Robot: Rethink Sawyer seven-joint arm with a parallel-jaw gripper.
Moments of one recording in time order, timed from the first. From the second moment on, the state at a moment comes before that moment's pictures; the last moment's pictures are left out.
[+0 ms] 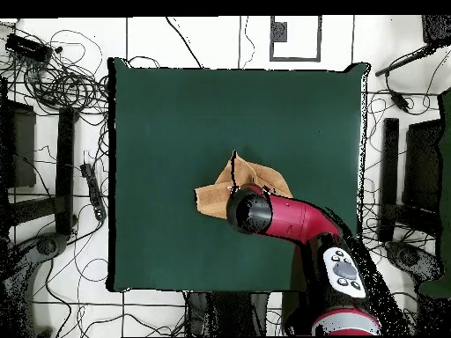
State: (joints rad) arm -0.27 -0.57 -0.03 1.77 -0.12 0.30 1.57
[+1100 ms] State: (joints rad) arm -0.26 -0.57 -0.03 1.77 -0.12 0.30 1.57
